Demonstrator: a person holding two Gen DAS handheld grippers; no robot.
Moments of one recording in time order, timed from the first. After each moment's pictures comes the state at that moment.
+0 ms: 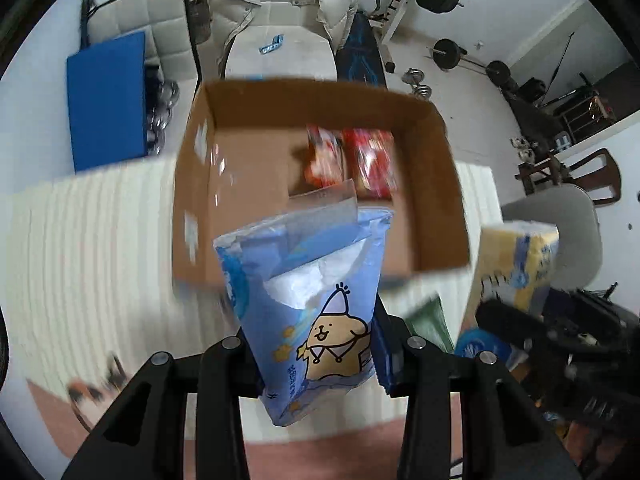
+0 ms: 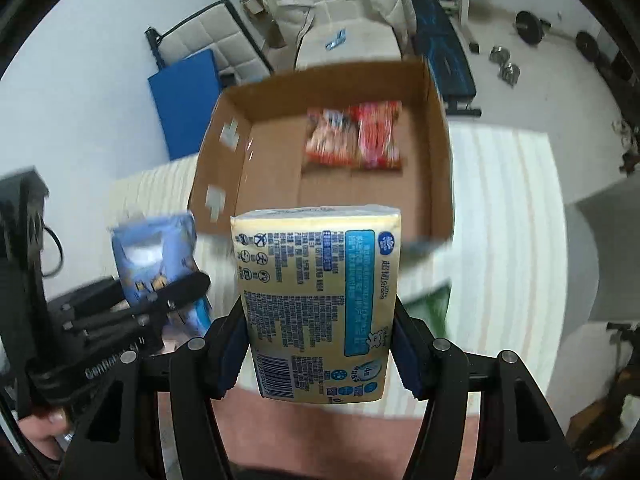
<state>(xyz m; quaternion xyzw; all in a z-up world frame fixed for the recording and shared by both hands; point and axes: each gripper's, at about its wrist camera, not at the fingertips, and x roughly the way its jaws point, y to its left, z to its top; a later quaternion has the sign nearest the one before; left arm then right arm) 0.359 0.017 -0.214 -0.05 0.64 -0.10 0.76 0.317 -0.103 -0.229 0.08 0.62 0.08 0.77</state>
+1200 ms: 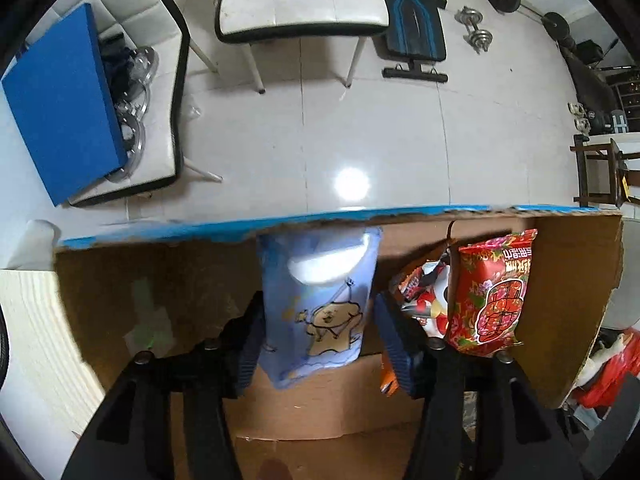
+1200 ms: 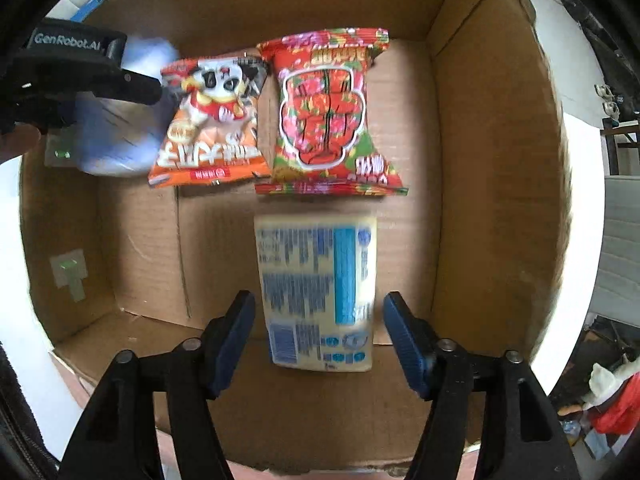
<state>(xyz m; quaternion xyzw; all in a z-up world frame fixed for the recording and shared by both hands) 0.567 0.003 -0.367 -0.01 0.75 -0.06 0.66 0.441 -0.094 -0.412 0.04 0.73 -0.01 0.68</state>
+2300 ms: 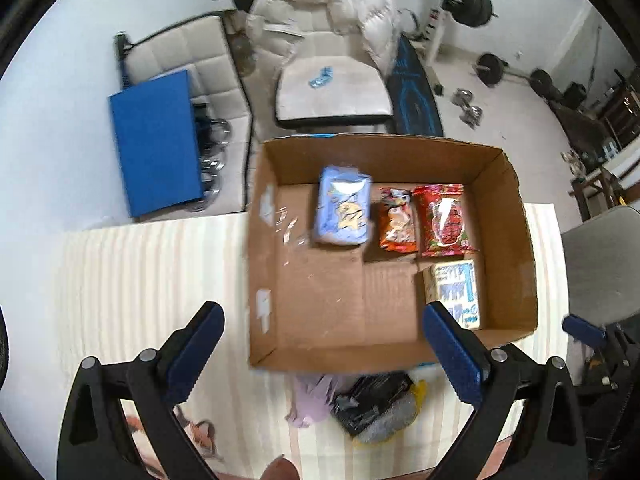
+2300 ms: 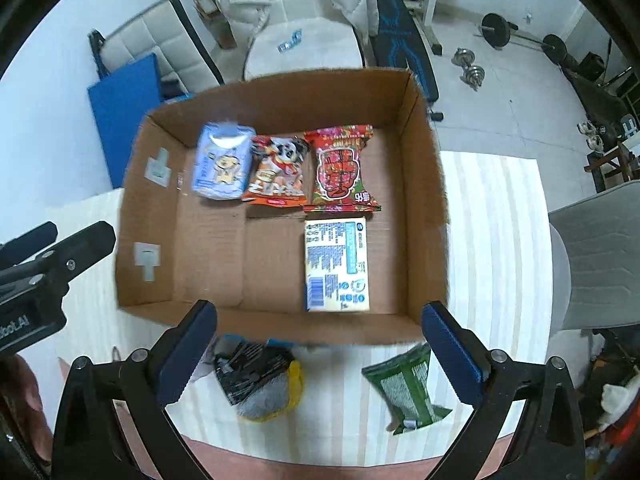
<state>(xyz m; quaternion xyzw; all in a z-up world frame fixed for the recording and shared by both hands) 0.374 0.037 -0.202 0.02 0.59 -0.01 0.80 0.353 -0.090 -0.282 0.06 0.61 0.00 0.79</state>
